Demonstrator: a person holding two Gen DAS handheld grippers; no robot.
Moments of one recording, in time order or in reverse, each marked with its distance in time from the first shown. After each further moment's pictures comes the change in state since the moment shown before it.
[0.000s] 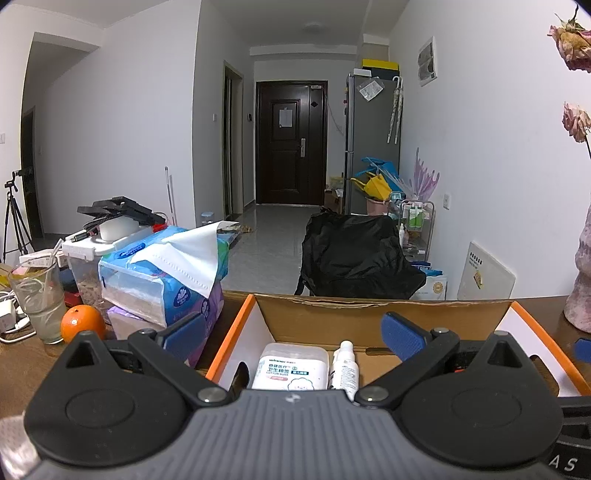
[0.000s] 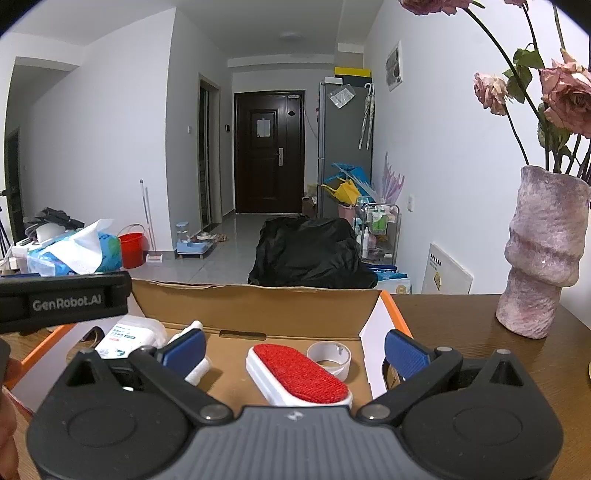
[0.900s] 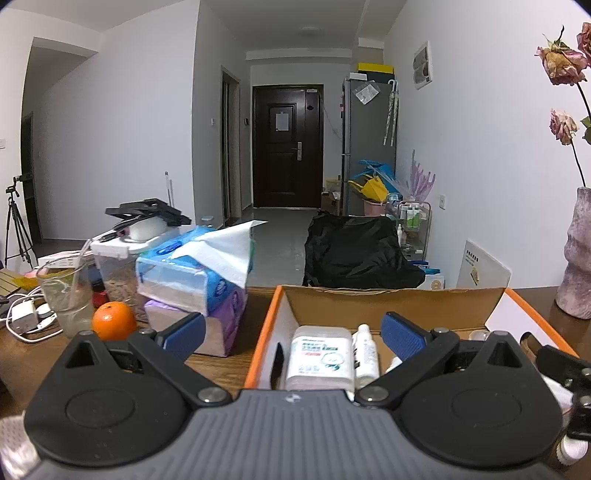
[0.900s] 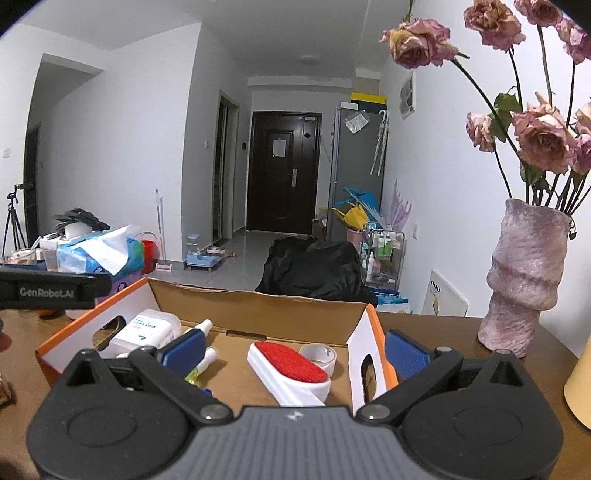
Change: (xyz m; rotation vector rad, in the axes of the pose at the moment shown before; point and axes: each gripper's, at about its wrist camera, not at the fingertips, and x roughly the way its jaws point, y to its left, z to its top) left arm -0.043 0.035 -0.011 0.017 -0.017 -0.008; right arm -0.058 -0.010 -0.011 -0.074 -0.074 0.026
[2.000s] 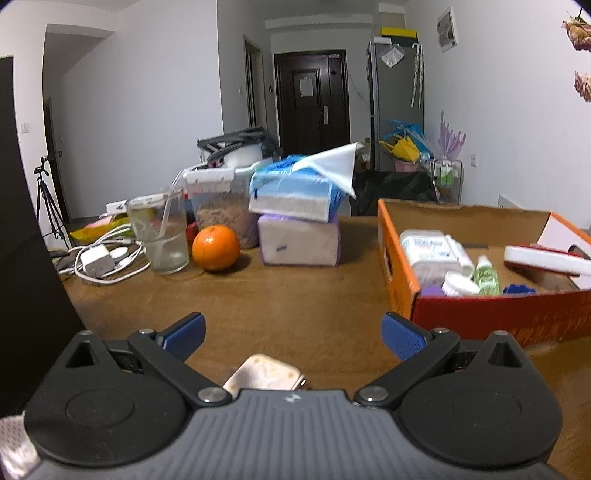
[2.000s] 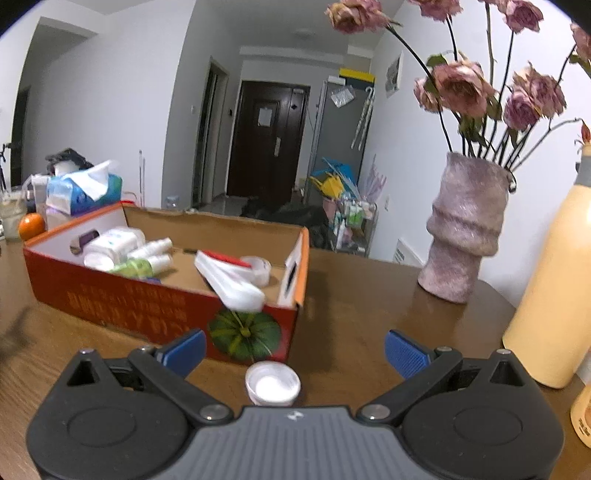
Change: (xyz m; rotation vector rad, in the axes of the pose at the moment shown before) left arm -0.046 0.107 -0.064 0.032 0.128 0.086; right arm -0.058 -0.053 -0.069 -0.056 0.112 -0.085
